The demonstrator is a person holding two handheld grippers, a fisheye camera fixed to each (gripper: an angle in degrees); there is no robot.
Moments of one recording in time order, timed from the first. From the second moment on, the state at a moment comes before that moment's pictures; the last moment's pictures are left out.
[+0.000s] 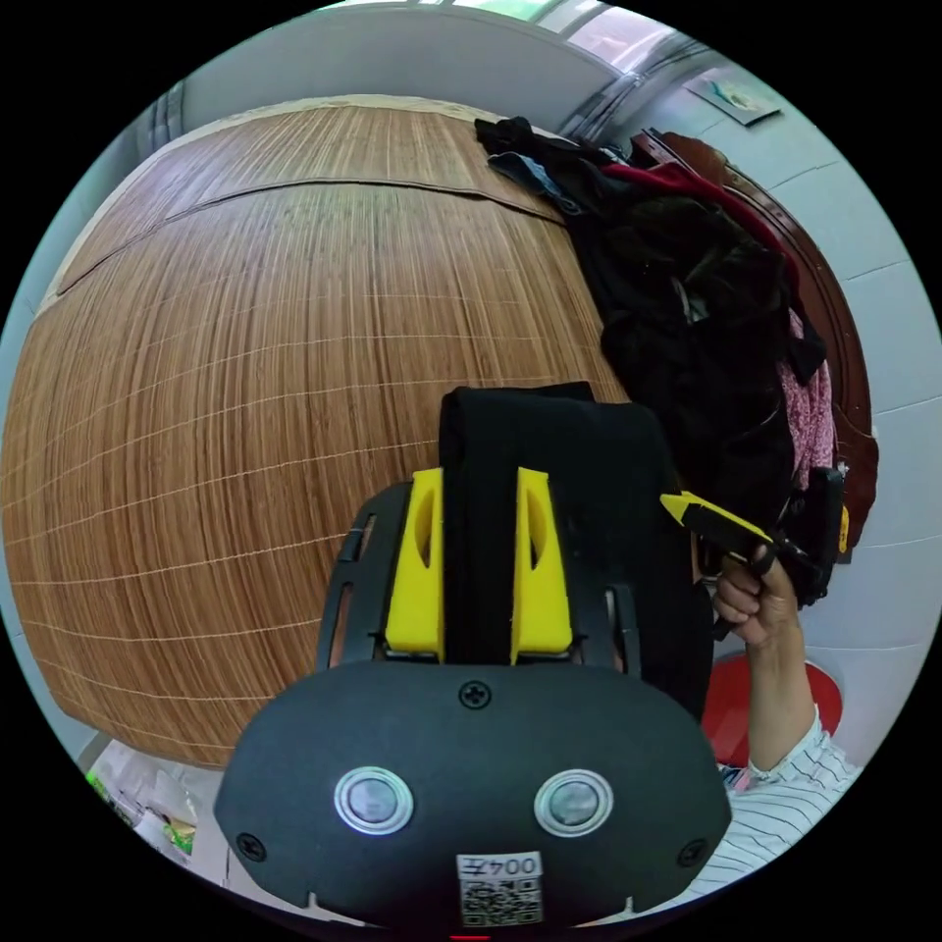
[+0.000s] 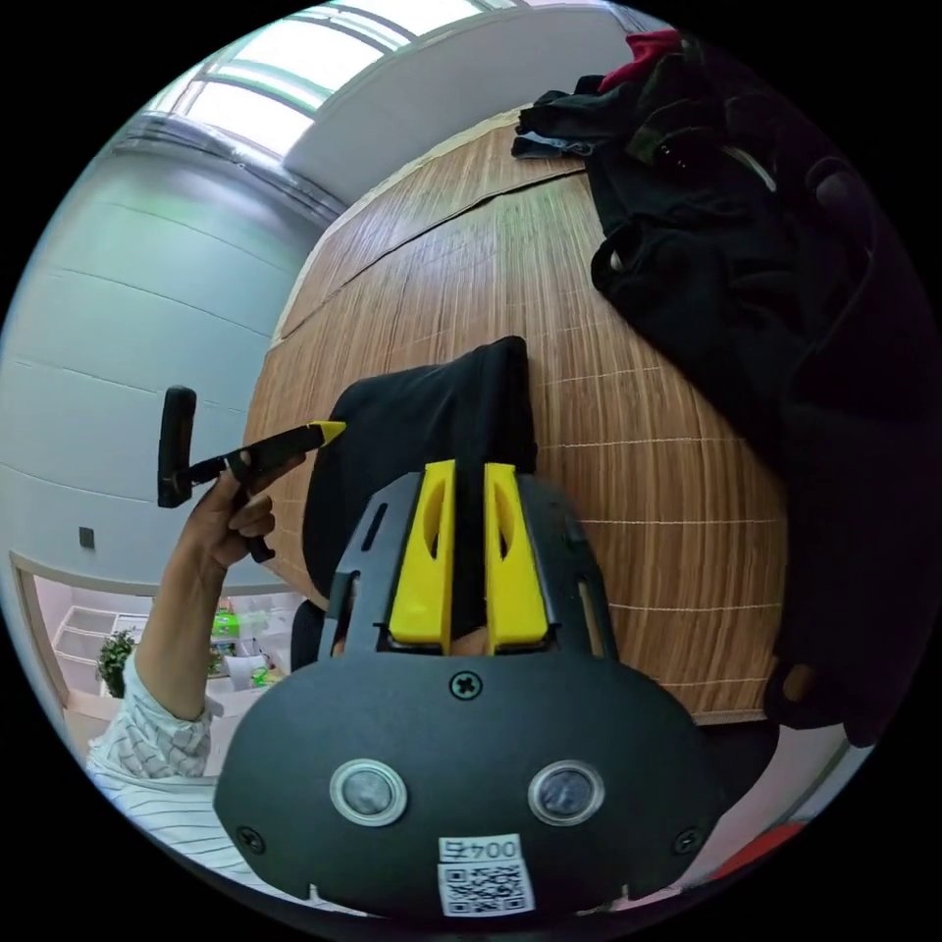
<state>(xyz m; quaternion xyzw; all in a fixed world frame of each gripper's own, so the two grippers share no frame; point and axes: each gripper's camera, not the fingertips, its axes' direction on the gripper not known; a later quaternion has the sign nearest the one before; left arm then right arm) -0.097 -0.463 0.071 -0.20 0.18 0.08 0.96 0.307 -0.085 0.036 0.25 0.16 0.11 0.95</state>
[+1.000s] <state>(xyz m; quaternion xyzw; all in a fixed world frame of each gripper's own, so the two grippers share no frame) -0.019 -0.218 0.086 -0.09 0.11 0.34 0.93 0.189 0.005 0.181 0.24 0.12 0.05 0.96</state>
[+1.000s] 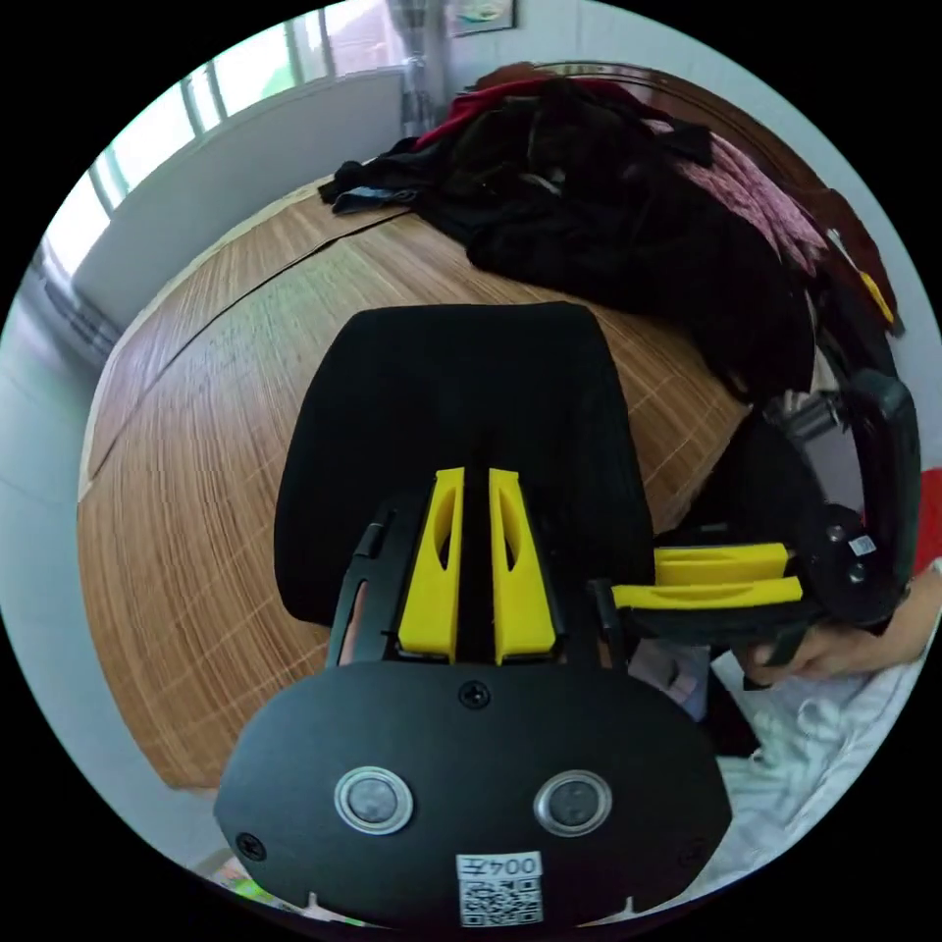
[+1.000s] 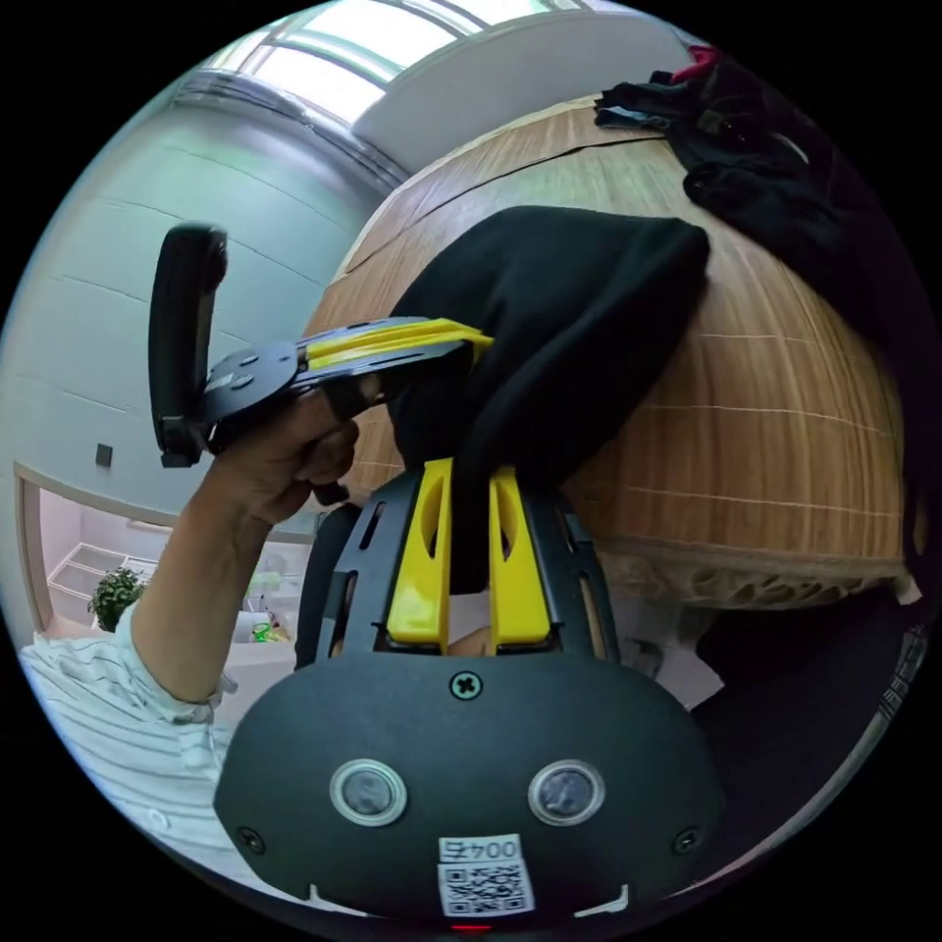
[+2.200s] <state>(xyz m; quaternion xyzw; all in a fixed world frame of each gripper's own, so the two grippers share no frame) -0.040 -0.026 0.149 -0.12 0.07 0.35 0.93 0.043 -0.043 0.187 0.17 0.40 -0.01 0.90</state>
